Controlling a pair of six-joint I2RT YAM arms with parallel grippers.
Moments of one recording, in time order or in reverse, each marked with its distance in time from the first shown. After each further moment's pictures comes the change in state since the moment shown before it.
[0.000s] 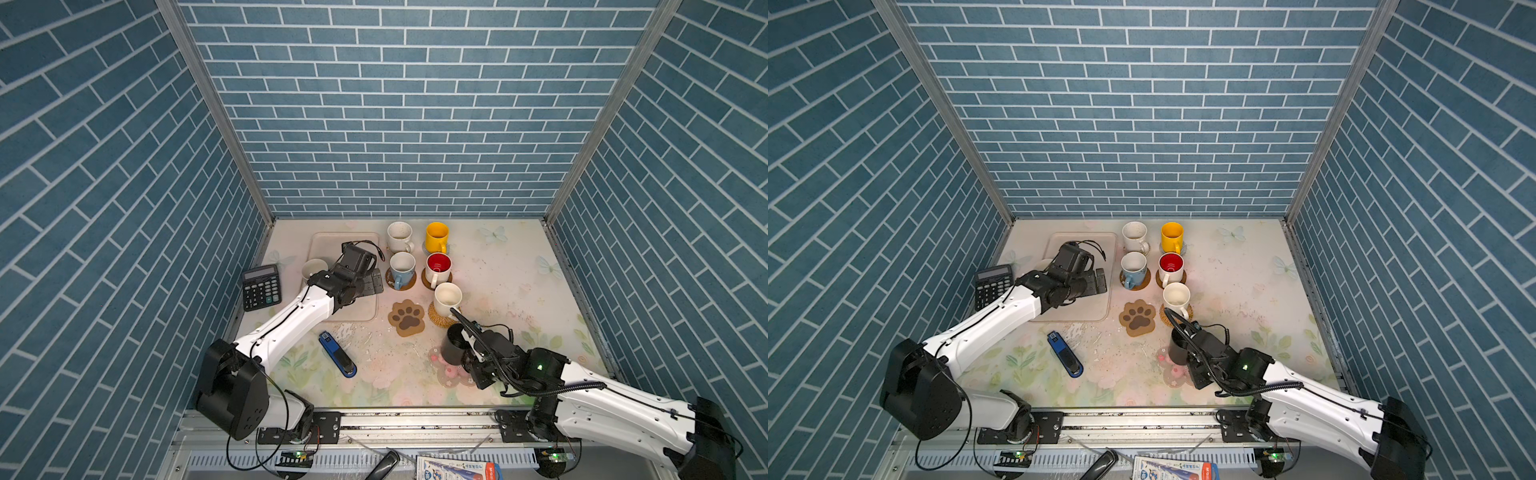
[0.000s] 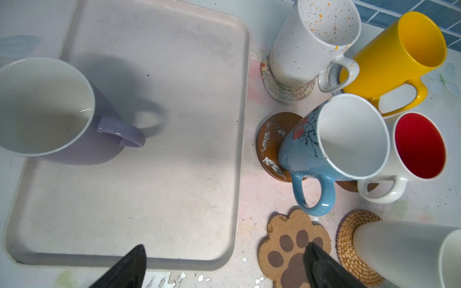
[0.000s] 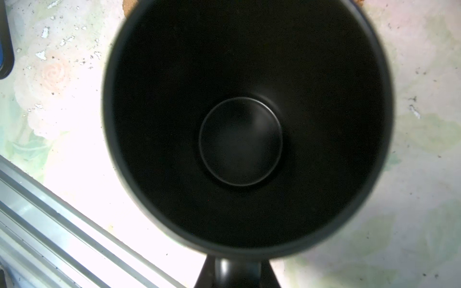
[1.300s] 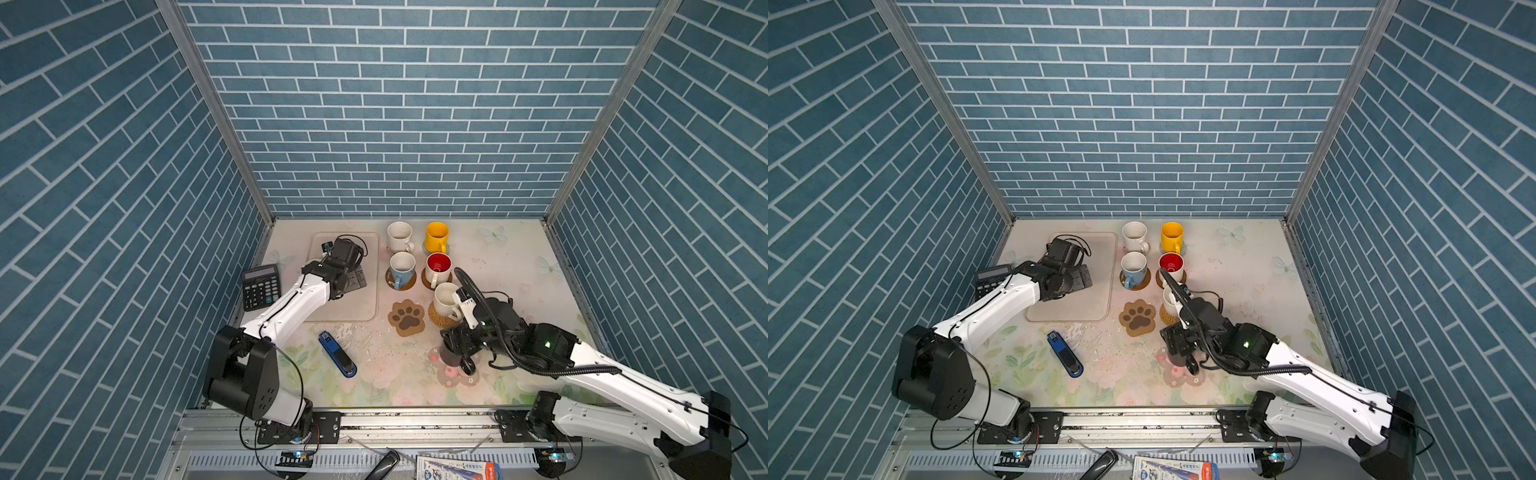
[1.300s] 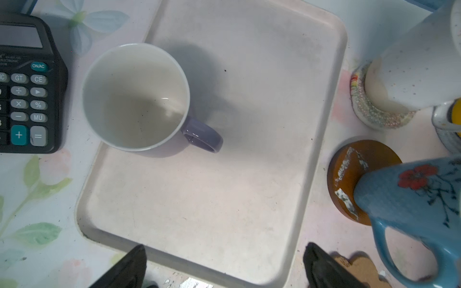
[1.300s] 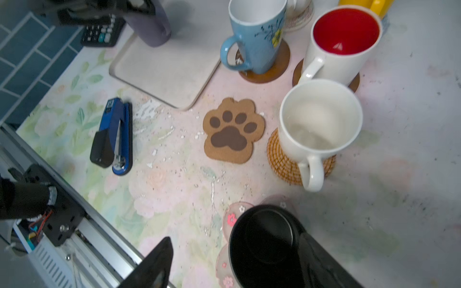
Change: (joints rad) left arm 0.144 0.118 0.080 -0.105 -0.072 -0.057; right arm -0.081 0.141 0.396 0.040 0.026 -0.114
